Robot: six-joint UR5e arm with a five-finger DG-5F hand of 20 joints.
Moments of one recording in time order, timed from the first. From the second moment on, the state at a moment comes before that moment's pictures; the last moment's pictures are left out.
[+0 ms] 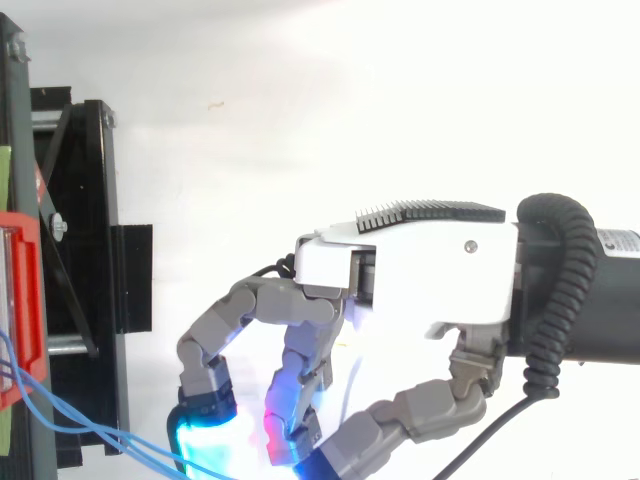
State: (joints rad) arm 0.21 -2.21 -1.15 -3.02 -1.30 -0.10
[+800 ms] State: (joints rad) arm 0.21 -2.21 -1.15 -3.02 -1.30 -0.10
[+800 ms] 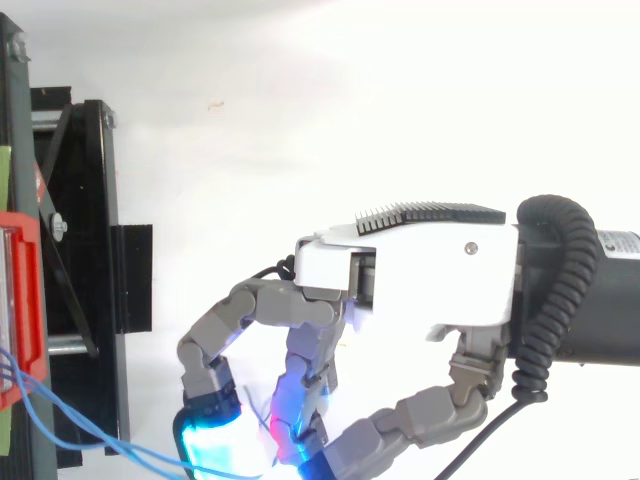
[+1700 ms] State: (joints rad) arm 0.21 -2.21 -1.15 -3.02 -1.30 -0.10
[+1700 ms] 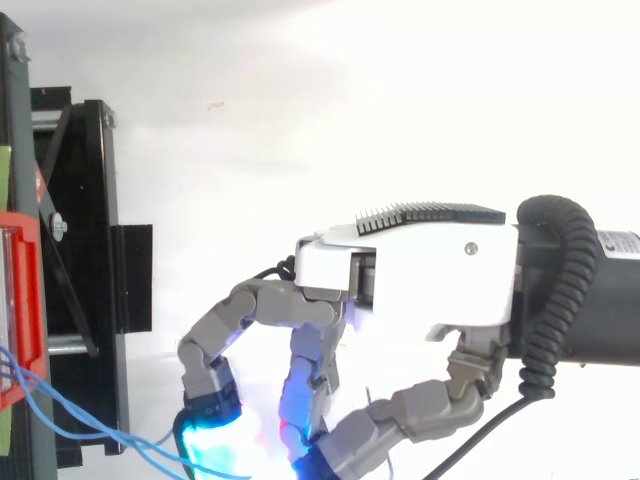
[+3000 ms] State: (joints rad) arm 0.21 -2.21 -1.15 -3.02 -1.30 -0.10
